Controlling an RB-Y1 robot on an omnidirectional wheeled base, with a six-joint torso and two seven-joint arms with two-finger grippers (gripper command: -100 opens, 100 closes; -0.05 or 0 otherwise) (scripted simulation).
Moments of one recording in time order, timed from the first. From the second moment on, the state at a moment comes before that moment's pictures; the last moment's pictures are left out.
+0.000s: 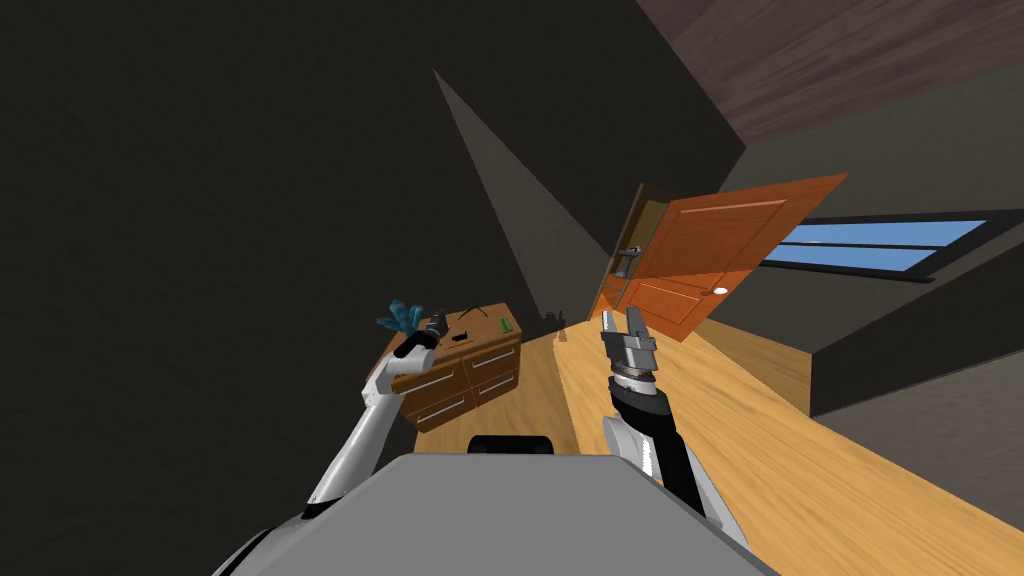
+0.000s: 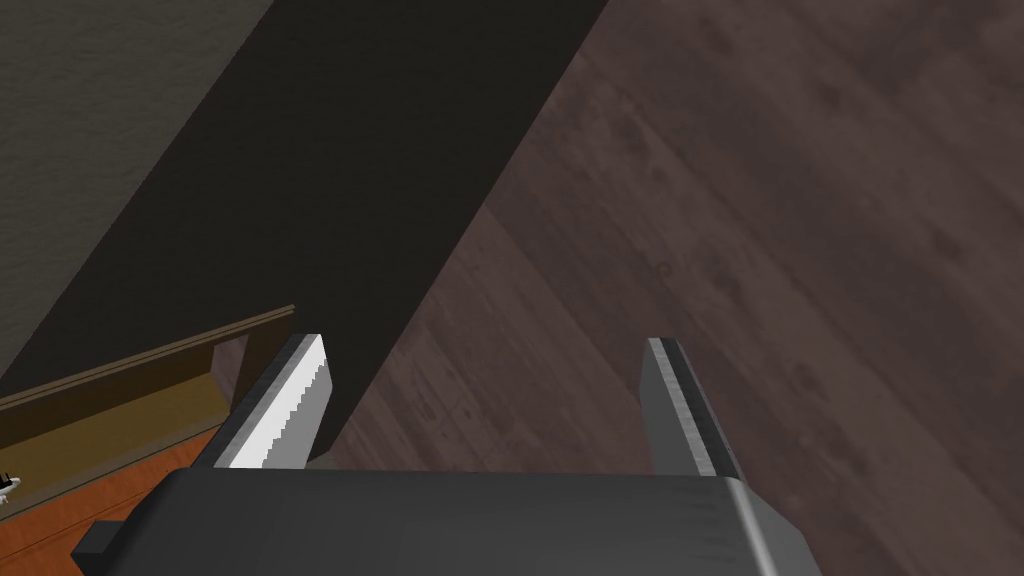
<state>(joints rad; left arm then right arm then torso) -0.06 0.28 0.16 -1.77 0.18 0.48 0.14 0.52 -0.04 -0.03 -2.29 0.03 -0.61 -0.02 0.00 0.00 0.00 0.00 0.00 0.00</state>
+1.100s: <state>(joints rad) -0.19 0.35 0.18 -1.54 0.25 0.80 0.17 0.52 -0.04 -0.03 -2.29 0.03 -0.61 -0.02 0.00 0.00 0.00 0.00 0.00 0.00</state>
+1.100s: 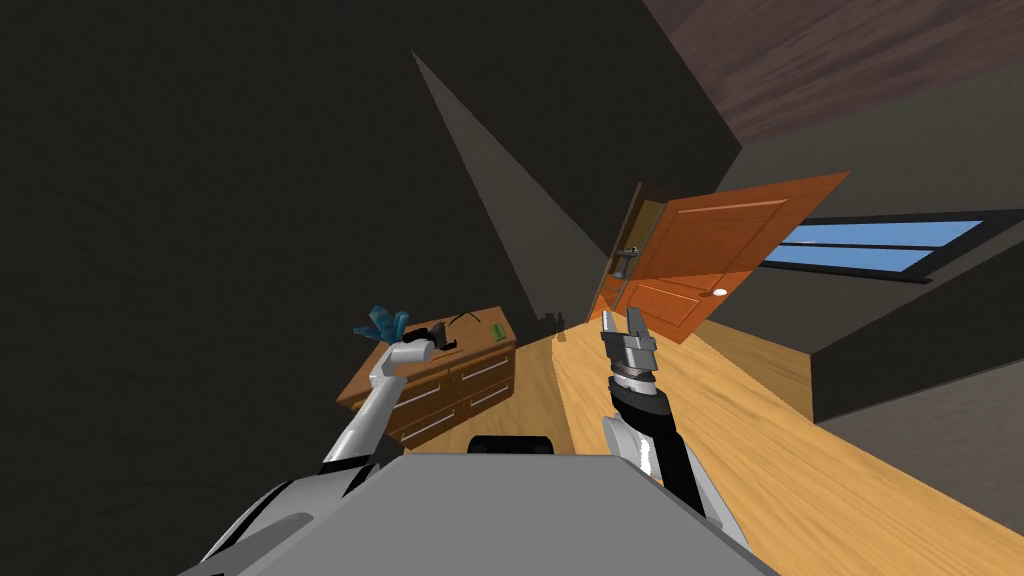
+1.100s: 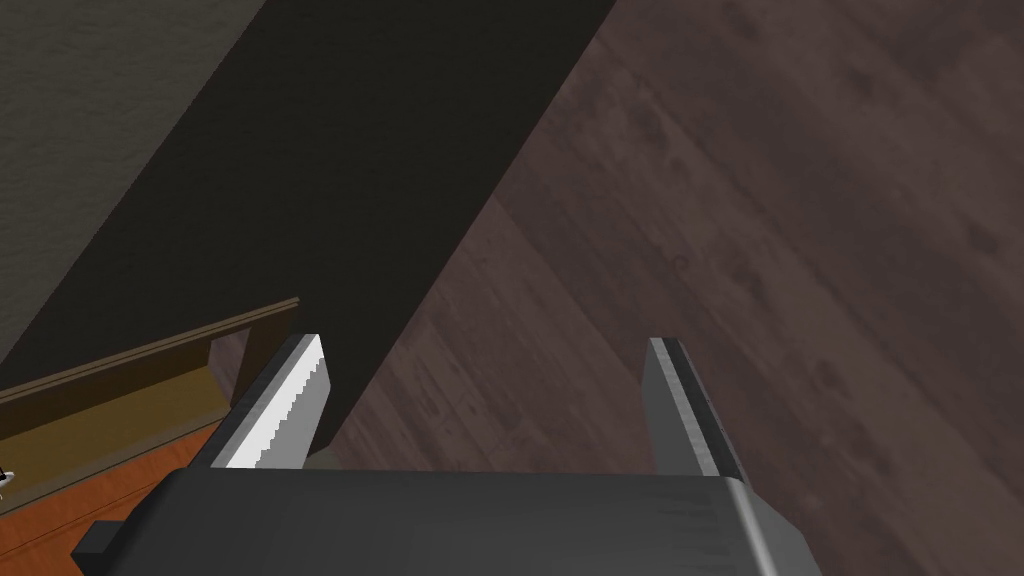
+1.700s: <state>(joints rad) -0.22 0.39 0.18 -1.43 0.29 0.95 0.18 0.52 -0.04 -0.03 -2.29 0.03 -0.61 -0.02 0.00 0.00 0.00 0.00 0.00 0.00</state>
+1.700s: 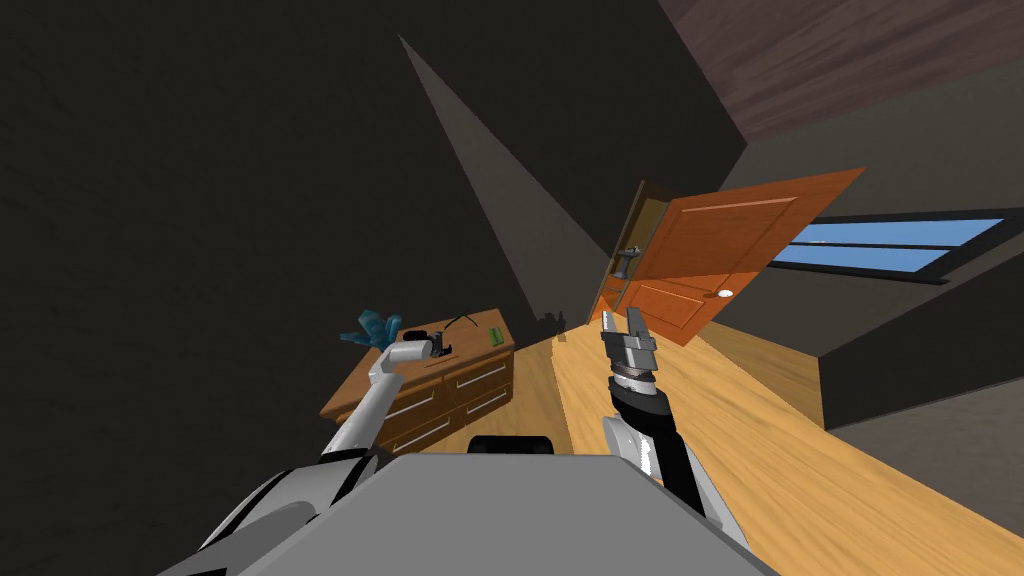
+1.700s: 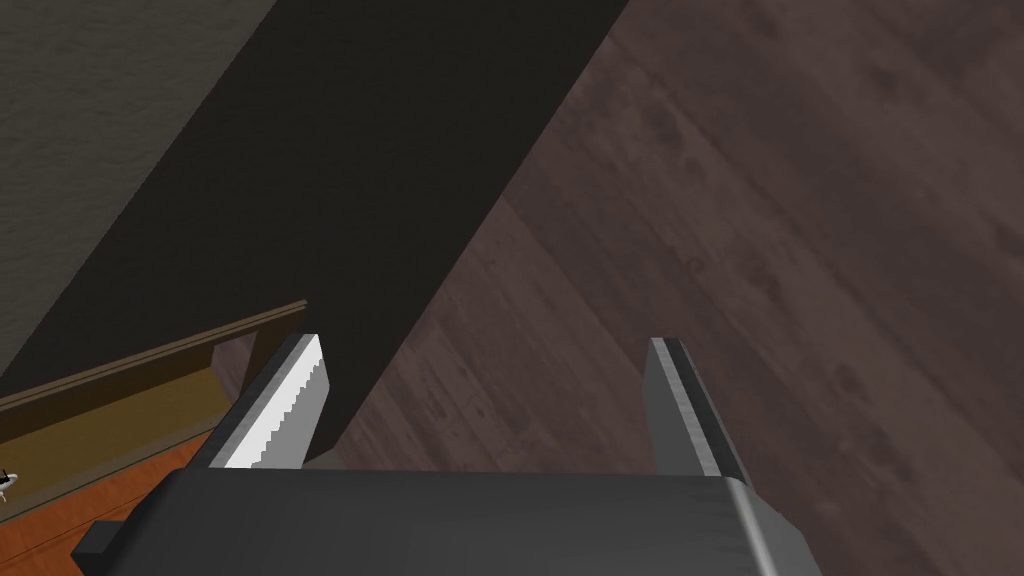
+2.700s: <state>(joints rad) -0.31 0.47 0.16 -1.20 0.34 1.19 0.20 0.52 -0.04 -0.03 -2.29 0.03 -0.61 -0.02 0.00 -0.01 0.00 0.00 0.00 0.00</state>
